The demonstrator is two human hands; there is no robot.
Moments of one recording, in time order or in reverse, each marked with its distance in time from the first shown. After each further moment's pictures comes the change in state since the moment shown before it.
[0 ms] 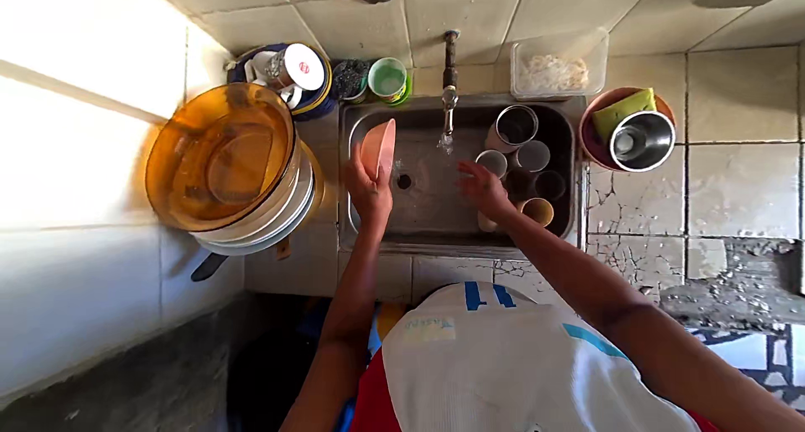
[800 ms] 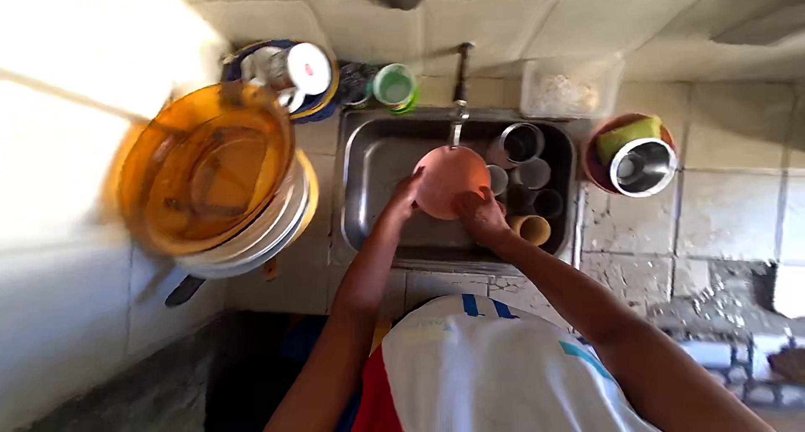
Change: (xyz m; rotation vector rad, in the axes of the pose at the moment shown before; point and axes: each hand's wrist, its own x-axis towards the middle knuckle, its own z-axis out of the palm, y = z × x) left_hand 0.007 -0.007 0.100 -0.692 -0.763 -0.727; right_hand -0.001 0.039 0.006 -1.048 -0.129 -0.479
